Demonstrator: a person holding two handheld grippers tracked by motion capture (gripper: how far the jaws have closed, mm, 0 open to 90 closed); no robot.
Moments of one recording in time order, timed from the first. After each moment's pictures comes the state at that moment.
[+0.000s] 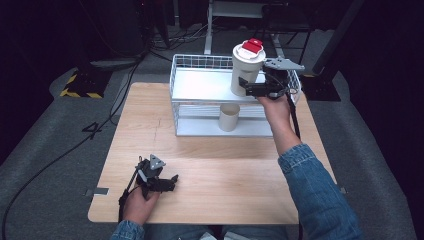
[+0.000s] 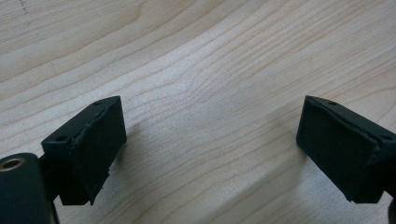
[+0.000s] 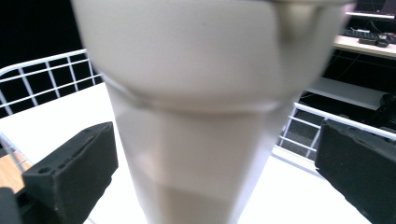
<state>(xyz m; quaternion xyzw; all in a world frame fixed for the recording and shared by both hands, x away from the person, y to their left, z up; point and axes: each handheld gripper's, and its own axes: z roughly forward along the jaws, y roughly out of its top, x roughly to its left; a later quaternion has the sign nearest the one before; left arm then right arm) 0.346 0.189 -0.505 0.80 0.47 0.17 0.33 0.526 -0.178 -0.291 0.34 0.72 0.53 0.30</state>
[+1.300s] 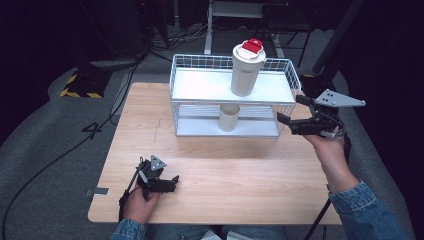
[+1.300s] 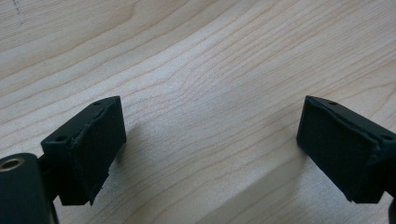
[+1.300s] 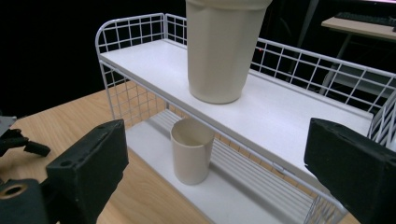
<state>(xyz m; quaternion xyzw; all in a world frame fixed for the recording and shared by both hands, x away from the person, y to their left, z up) 0.344 0.187 -0.505 0.81 0.46 0.17 0.33 0.415 -0.277 -0.291 0.30 0.75 0.53 0.25</state>
